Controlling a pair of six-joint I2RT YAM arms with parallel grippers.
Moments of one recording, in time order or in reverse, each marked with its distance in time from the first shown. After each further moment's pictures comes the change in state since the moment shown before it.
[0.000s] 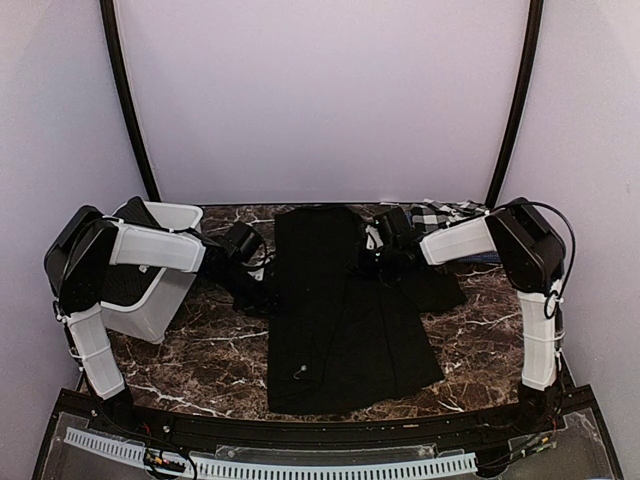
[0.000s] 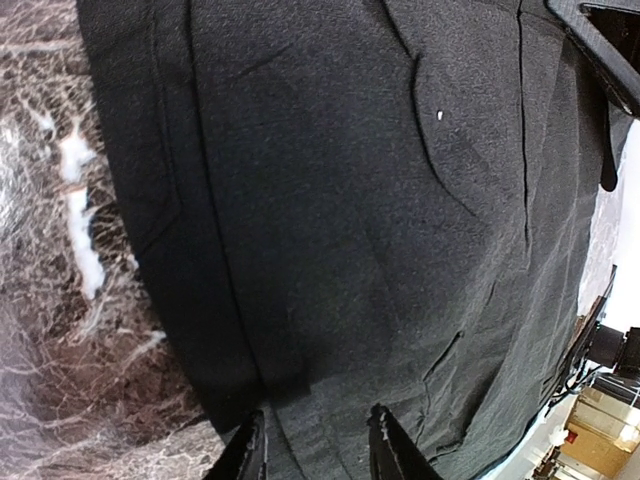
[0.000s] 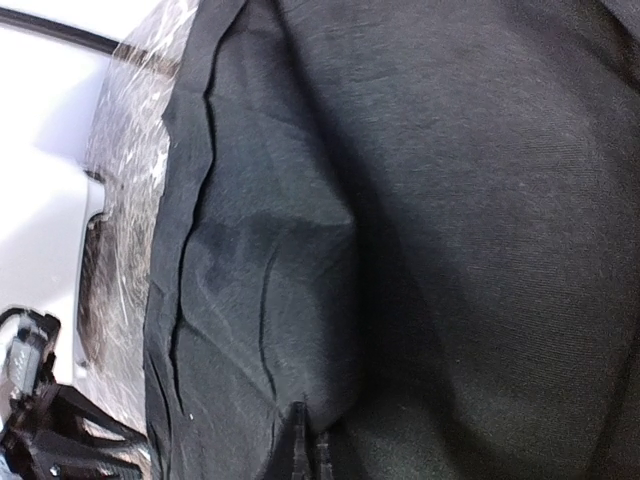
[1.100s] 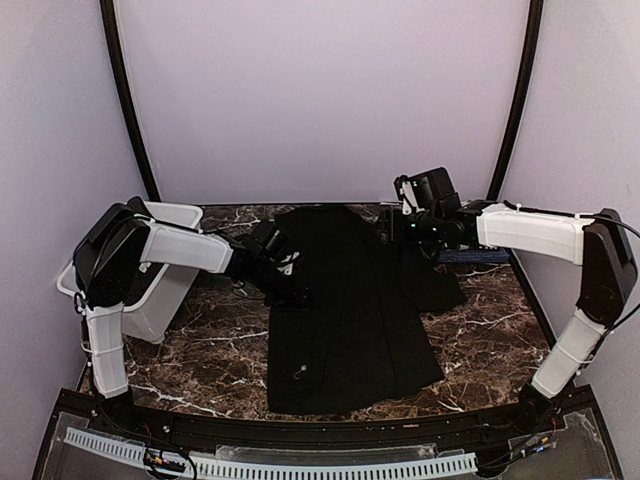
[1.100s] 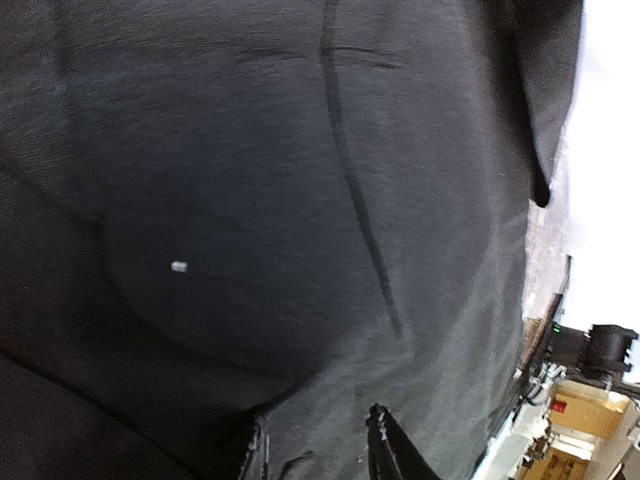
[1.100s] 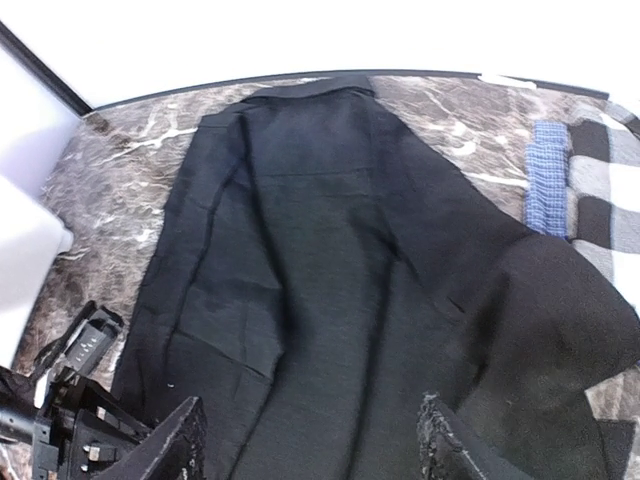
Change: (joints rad) left arm -0.076 0.156 0.154 0.161 0.083 -0.049; right arm -0.009 -0.455 -0.087 -0.276 0.380 -0.293
